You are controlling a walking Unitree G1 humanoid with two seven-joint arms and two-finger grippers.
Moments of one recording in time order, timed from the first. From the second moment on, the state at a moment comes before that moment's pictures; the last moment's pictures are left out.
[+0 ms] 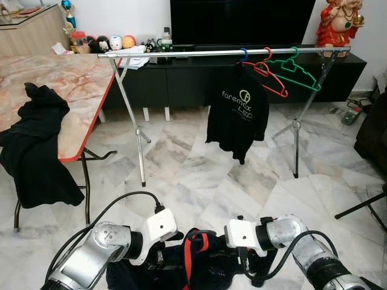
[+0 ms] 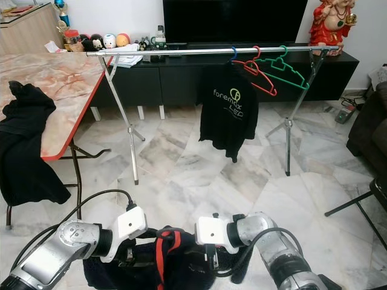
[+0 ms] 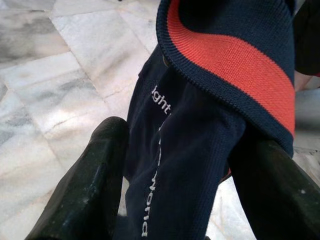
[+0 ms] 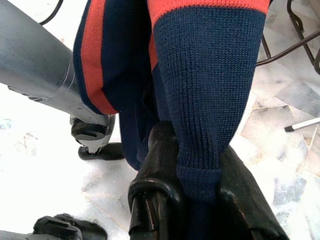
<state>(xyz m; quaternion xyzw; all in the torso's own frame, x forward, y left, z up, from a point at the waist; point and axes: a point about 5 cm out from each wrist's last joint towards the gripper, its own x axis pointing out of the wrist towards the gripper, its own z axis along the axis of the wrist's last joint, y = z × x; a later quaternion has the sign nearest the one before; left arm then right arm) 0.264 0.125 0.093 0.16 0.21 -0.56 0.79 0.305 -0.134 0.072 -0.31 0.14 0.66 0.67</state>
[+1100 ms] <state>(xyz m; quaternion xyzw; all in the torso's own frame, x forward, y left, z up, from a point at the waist) 0.265 0.117 0.095 0.15 0.20 -0.55 0.80 0.313 -0.131 0.081 -0.30 0.14 0.65 0.69</state>
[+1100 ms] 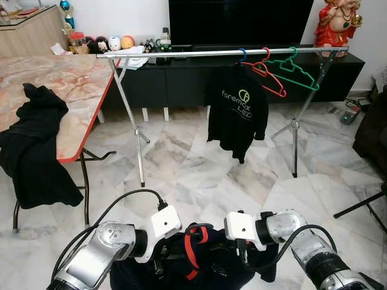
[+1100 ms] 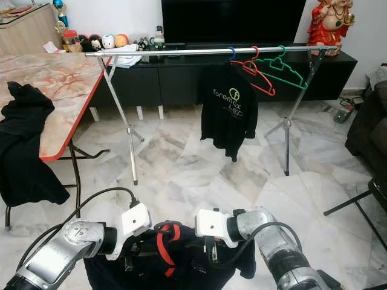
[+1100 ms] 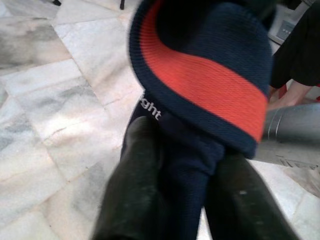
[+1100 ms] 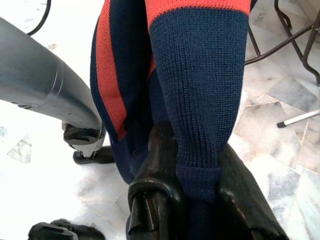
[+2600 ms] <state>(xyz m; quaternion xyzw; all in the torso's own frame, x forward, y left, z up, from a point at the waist) 0.265 0.116 0.095 0.14 0.21 -0.56 0.79 0.318 -0.132 0.096 -0.25 0.14 0.67 0.68</state>
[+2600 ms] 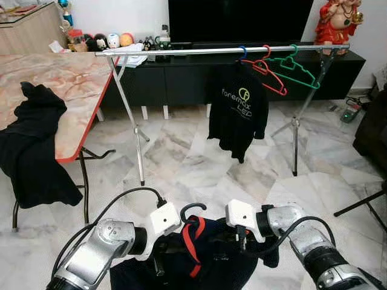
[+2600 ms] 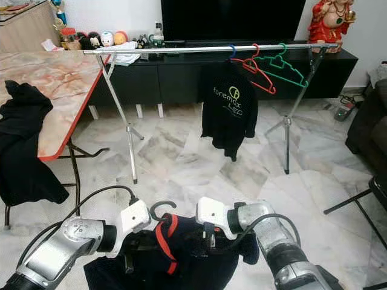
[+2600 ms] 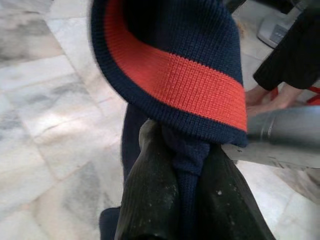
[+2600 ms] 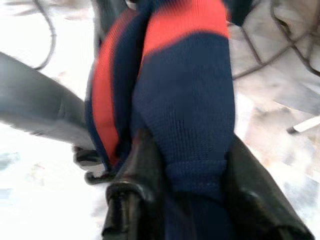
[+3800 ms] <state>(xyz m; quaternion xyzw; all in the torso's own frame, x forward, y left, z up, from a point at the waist) 0.300 0.180 0.040 0.16 0.25 -0.17 0.94 0.330 -0.165 0.064 -0.03 0.12 0.30 0.95</state>
